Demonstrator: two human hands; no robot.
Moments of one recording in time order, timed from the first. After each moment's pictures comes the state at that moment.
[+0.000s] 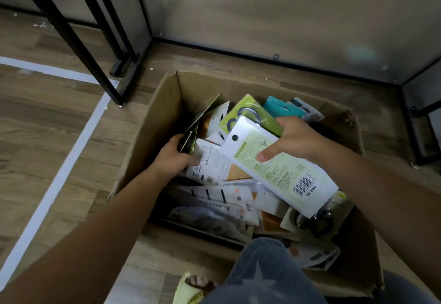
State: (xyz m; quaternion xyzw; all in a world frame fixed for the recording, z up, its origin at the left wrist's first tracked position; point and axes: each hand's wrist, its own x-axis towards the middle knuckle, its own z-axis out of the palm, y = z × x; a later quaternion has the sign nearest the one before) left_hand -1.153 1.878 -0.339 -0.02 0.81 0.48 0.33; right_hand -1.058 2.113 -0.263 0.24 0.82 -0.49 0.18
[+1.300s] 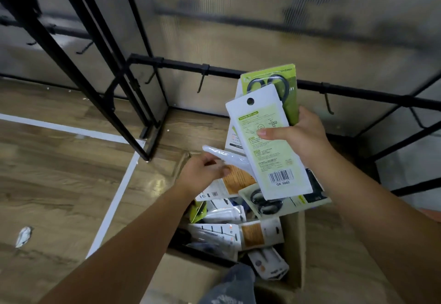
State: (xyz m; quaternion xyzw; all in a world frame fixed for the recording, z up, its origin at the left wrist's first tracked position) left_hand -1.154 1.931 -0.057 0.08 0.77 0.54 0.34; right_hand -1.088 2.129 0.026 0.25 0.72 -0.64 -0.08
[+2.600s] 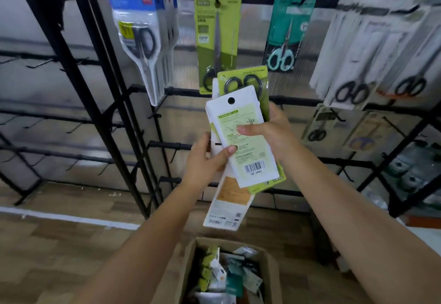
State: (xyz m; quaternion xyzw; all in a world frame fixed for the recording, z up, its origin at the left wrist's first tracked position) left_hand -1.156 1.930 0.441 0.27 0.69 0.67 0.11; right_hand -1.093 2.081 0.509 0.10 0.69 -0.69 -0.20
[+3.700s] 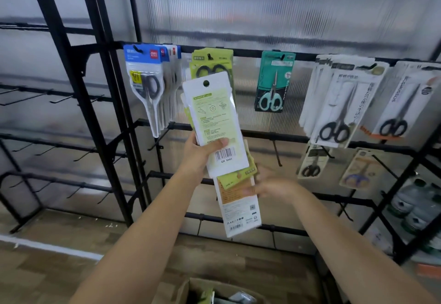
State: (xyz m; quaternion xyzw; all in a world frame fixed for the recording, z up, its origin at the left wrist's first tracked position) left_hand -1.176 1.964 0.514 0.18 0.52 0.81 0.18; right_hand -1.075 2.127 0.485 0.13 0.81 -0.57 0.07
